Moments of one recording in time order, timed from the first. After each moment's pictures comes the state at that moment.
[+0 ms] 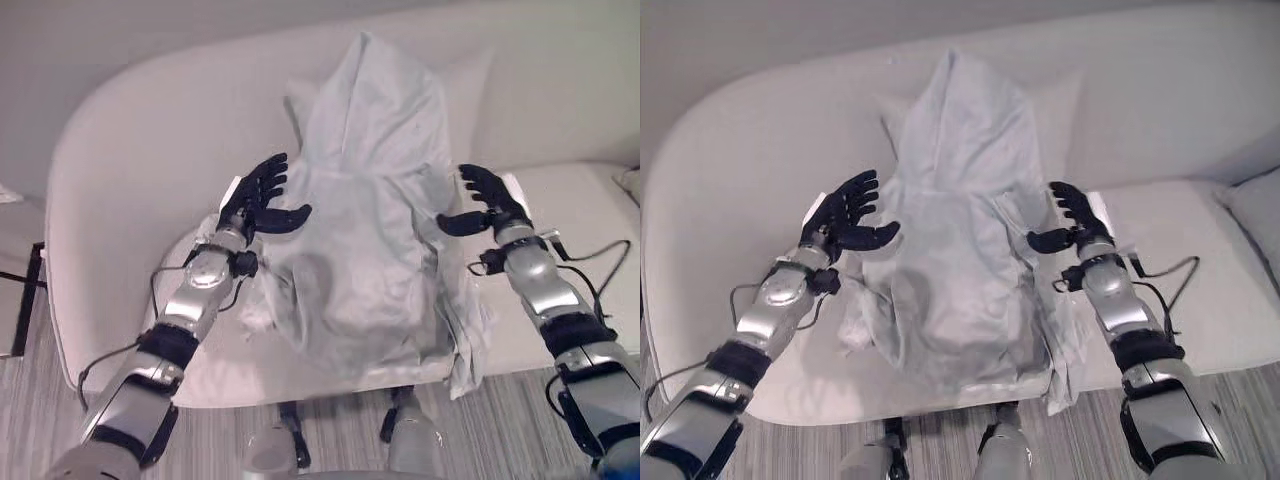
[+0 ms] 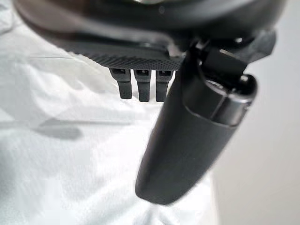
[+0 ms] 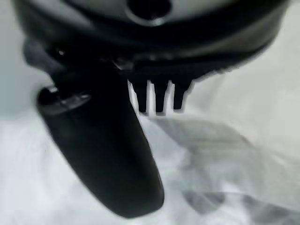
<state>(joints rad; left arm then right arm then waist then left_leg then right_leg) -0.68 0.50 -0.37 0.57 -0.49 -0.15 0.06 -0.76 -0.69 0.42 0.72 0.13 -0.03 -0.14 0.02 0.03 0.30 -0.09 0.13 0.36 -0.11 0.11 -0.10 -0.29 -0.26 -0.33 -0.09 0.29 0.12</state>
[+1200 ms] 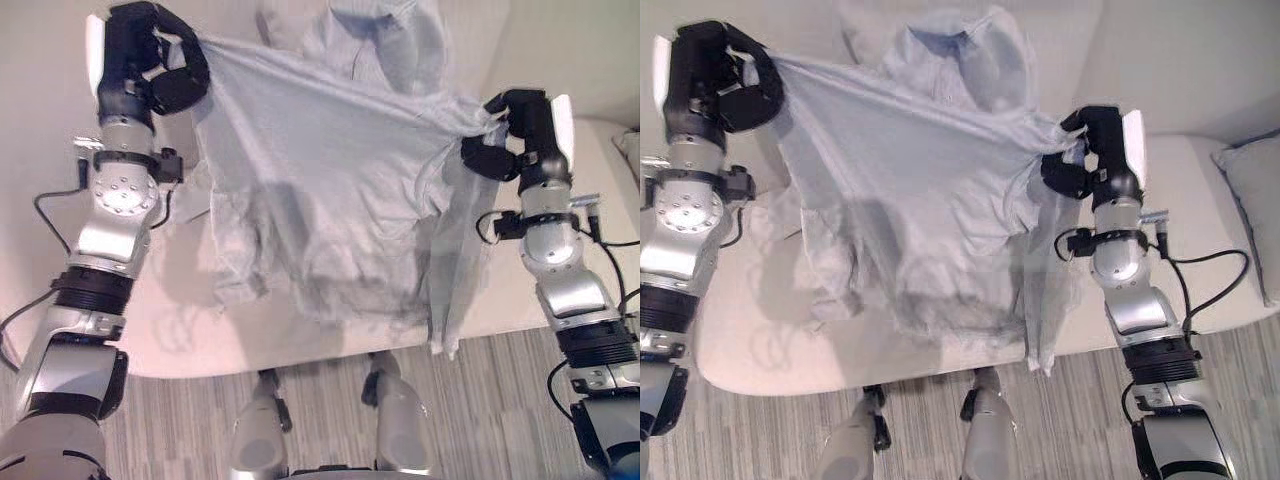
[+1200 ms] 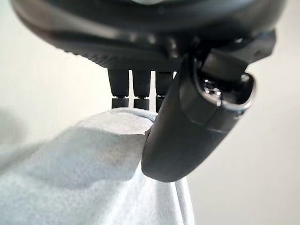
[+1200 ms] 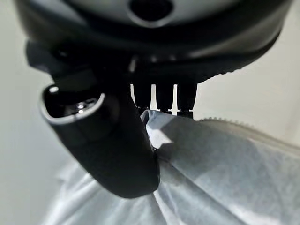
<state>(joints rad) -0.61 0.76 -0.04 0.16 -0.21 -0.12 0.30 -0.45 -0.74 0.04 0.03 0.00 -0.03 -0.24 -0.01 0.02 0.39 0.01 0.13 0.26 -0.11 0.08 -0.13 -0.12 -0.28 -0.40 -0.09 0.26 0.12</state>
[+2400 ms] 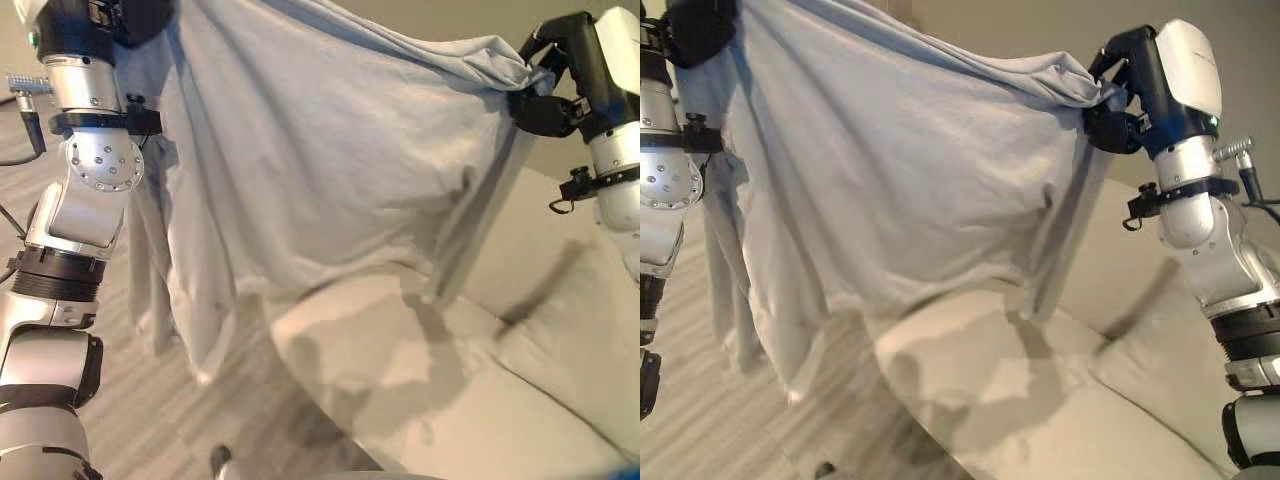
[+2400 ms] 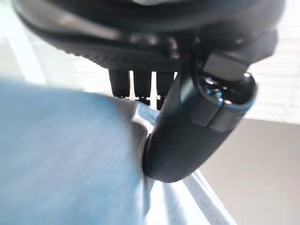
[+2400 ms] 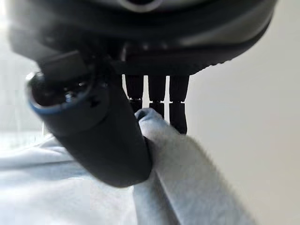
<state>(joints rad) -0.94 0.84 -0.26 0.25 0.12 -0.14 0.50 -0.58 -1.07 0.22 0.18 -0.12 -0.11 -0.28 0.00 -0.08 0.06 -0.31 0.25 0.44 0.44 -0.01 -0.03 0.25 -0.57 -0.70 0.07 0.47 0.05</state>
